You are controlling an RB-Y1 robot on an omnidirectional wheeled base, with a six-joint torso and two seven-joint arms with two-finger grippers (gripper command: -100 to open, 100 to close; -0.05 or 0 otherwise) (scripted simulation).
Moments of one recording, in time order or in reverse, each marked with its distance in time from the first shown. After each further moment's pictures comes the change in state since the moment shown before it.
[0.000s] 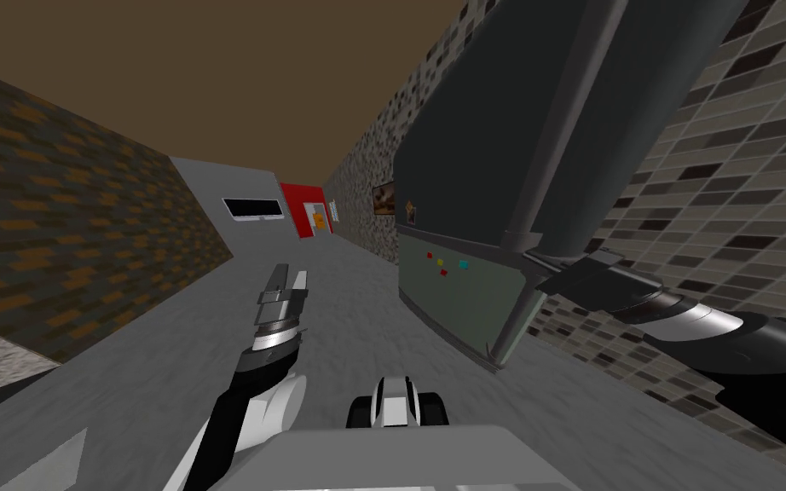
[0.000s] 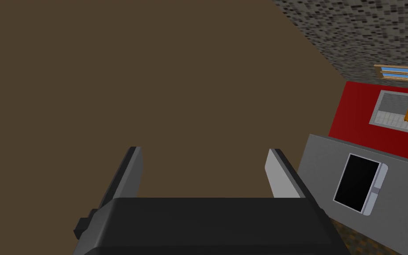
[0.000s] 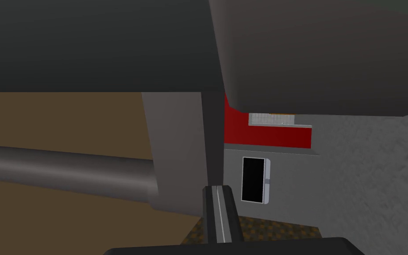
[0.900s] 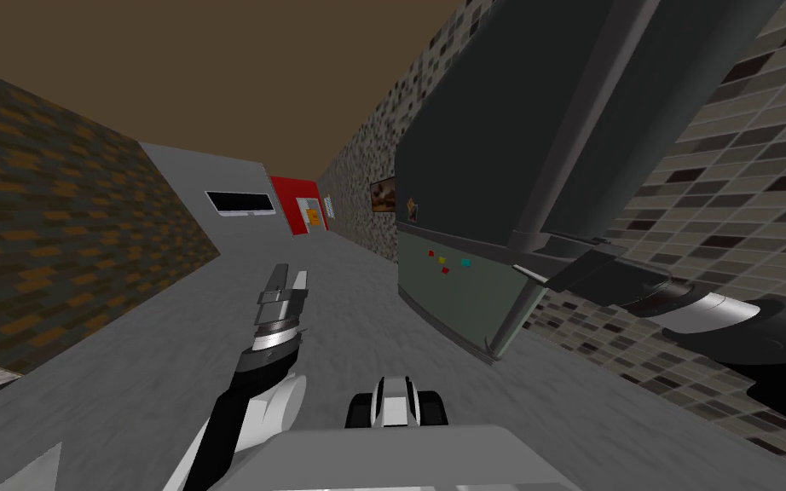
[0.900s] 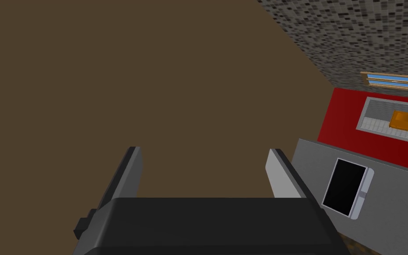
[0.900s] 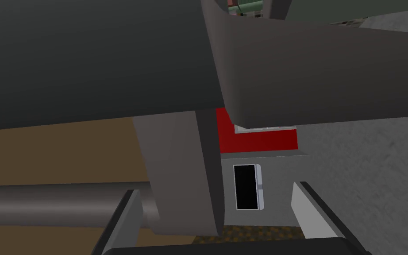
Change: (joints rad) left arm 0.000 0.001 0.000 0.000 0.000 0.000 0.000; right arm 0.078 -0.111 -0.069 0.041 -0.050 0.023 -0.127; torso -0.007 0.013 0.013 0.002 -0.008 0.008
